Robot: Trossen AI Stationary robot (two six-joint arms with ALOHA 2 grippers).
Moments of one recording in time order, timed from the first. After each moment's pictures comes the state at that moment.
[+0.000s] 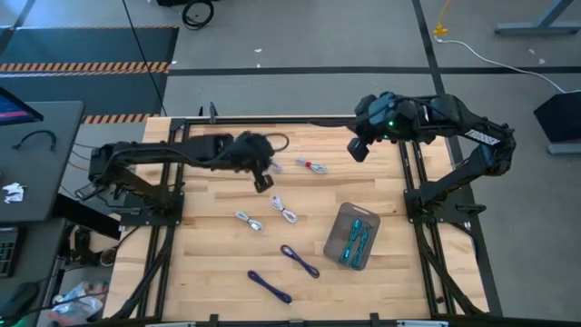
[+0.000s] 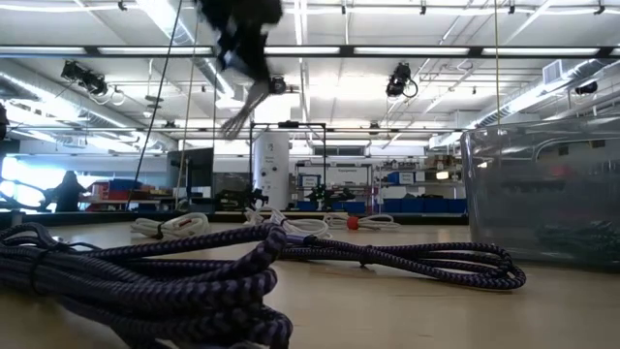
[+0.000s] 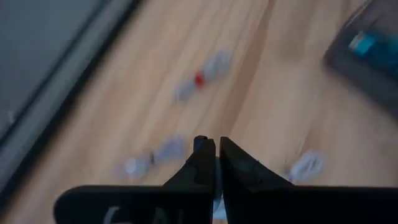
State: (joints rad) left arm 0.12 1.45 1.32 -0.69 -0.27 -0.16; right arm -0.06 1.37 1.86 -1.30 0.47 0.36
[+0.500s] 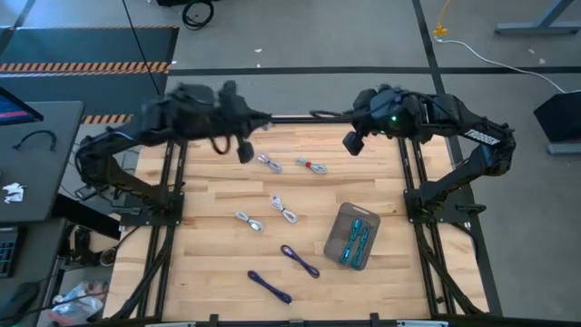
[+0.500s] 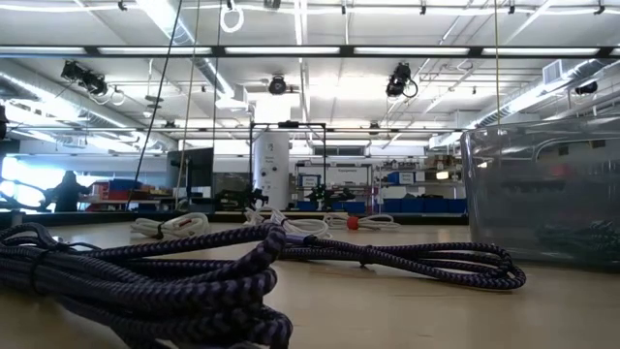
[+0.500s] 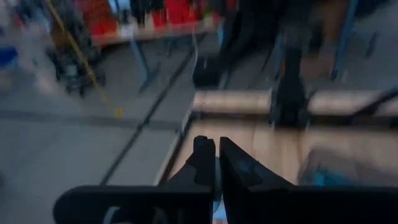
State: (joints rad) left arm 0.12 1.39 1.83 -0.70 -0.24 0.15; right arm -0.06 1.38 1.86 -1.13 0.53 0.22
